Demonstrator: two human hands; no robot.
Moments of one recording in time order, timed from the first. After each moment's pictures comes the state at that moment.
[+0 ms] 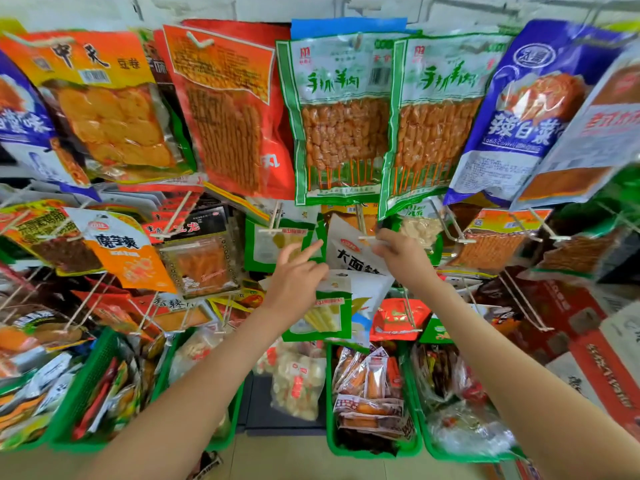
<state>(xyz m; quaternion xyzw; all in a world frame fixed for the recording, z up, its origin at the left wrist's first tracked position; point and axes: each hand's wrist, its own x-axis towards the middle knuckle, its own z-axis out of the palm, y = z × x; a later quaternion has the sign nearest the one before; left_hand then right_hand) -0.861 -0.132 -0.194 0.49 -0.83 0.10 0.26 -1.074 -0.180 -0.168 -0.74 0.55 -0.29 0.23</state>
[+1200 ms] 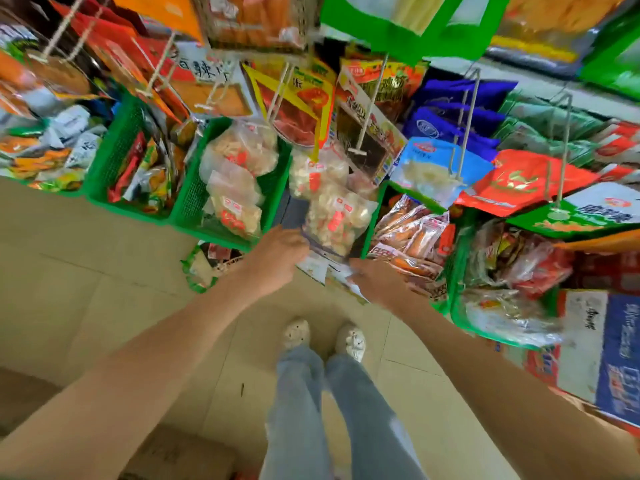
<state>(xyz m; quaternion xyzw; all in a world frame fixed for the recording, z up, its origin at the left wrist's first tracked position) -0.753 0.003 -0.460 0.59 -0.78 -0.22 -0.02 -0.963 -0.047 -0.483 -0.77 0.47 0.16 0.39</state>
